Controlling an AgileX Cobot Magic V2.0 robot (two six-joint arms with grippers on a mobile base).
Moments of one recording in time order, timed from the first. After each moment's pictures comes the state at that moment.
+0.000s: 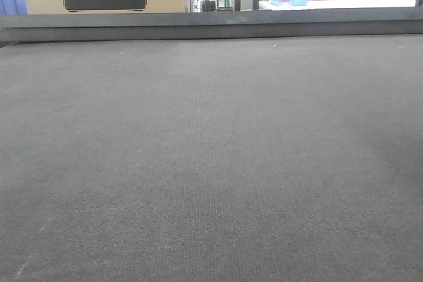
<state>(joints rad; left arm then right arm) -0.15 0.38 -0.75 -0.15 0.36 0.19 0.39 0.47 -0.83 0.10 0.44 -0.08</state>
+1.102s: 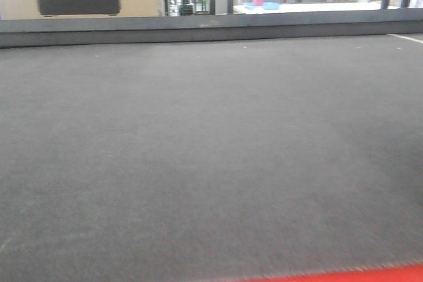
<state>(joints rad) -0.15 0.38 -0.75 -0.15 0.36 0.19 0.39 0.47 -0.83 0.10 0.43 -0.08</state>
